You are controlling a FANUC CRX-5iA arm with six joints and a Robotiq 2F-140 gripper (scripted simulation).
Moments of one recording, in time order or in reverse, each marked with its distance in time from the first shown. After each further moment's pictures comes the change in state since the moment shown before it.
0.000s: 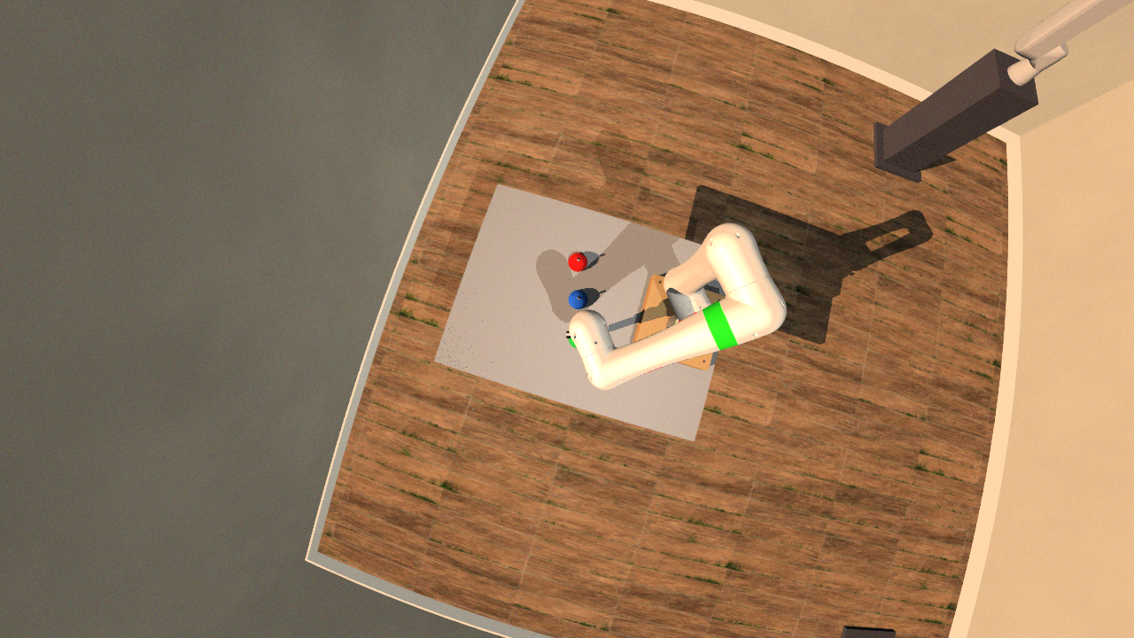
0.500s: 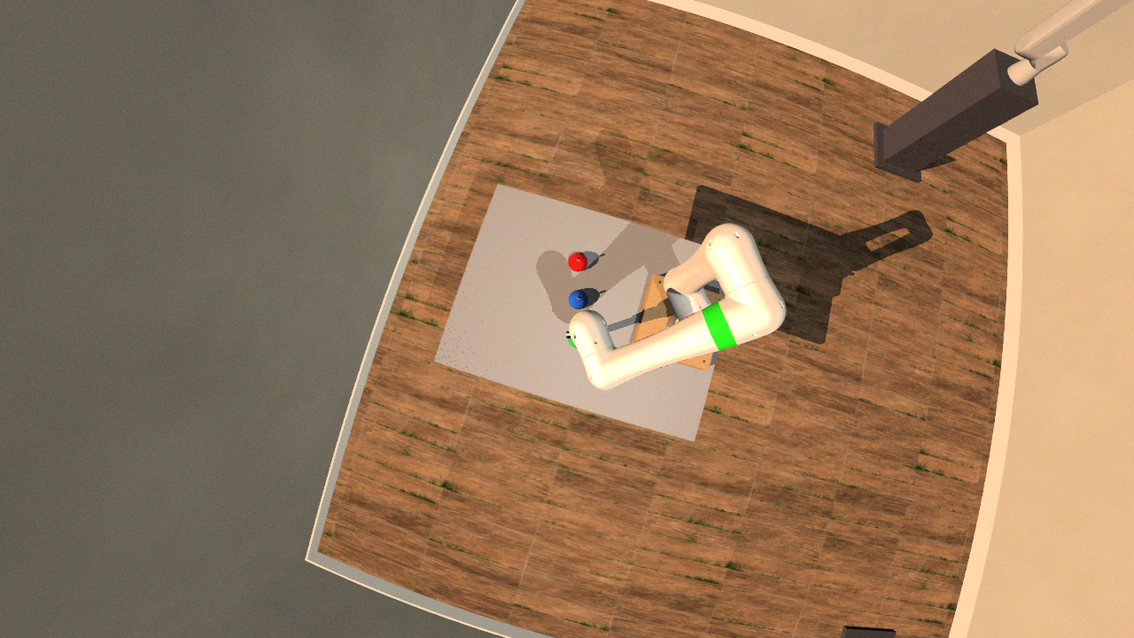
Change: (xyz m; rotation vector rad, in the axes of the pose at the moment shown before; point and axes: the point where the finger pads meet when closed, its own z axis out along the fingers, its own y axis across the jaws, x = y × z) arm 0.000 0.000 0.003 0.000 0.000 0.000
